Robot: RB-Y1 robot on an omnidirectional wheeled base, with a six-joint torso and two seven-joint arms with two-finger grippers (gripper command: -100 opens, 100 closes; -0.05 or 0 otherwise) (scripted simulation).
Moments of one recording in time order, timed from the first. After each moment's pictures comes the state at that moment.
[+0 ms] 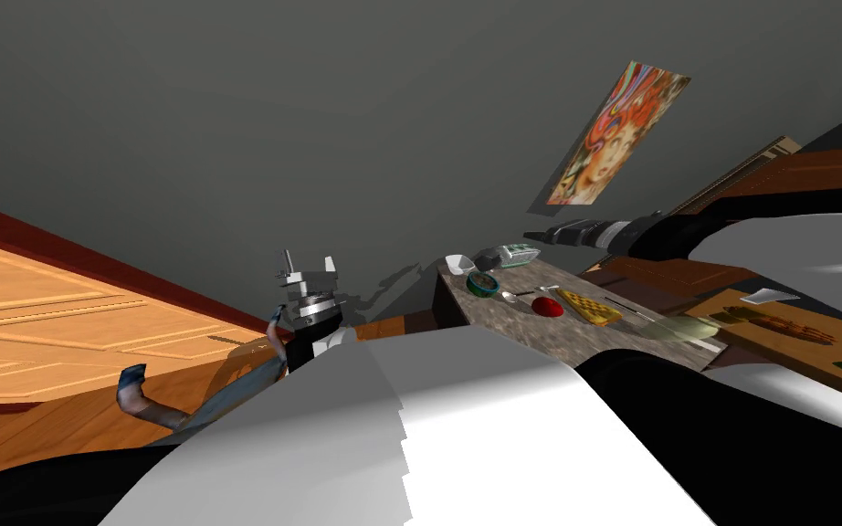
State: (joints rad) left arm 0.52 -0.04 -0.02 -2.37 0.12 -0.42 0.13; right arm 0.94 -1.24 -1.14 -2.03 -1.81 0.56 -1.13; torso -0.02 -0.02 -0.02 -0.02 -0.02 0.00
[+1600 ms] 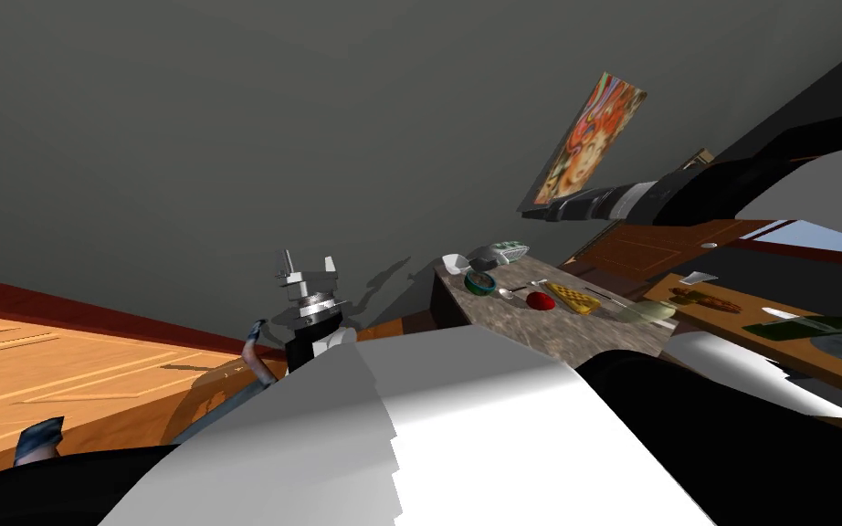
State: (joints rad) left arm 0.52 -0.04 -0.02 -2.37 0.12 -0.42 0.13; right arm 0.97 -1.38 -1.34 -2.03 -1.90 0.63 -1.19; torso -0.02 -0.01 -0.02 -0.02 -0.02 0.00
